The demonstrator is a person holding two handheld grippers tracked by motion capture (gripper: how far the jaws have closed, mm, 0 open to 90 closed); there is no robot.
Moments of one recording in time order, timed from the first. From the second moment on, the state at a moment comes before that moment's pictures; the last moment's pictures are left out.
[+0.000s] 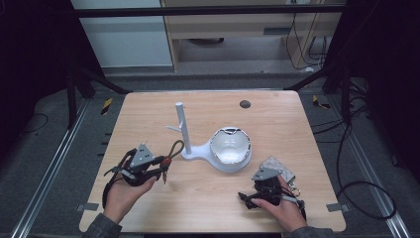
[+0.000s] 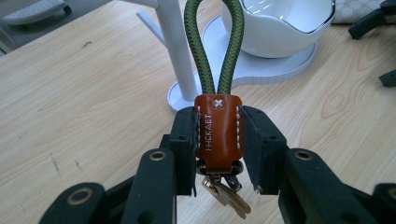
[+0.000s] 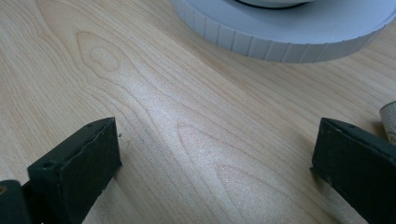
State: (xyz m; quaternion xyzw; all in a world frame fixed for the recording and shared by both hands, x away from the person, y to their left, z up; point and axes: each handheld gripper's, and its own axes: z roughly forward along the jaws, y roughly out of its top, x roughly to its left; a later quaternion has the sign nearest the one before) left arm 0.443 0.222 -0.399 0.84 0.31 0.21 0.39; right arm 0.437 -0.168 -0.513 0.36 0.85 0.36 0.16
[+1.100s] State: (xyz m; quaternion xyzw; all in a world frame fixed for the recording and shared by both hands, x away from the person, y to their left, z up) left arm 0.429 0.202 -0.366 0.82 0.28 0.24 0.43; right arm 0.436 -0.168 -0.513 0.36 0.85 0.36 0.16
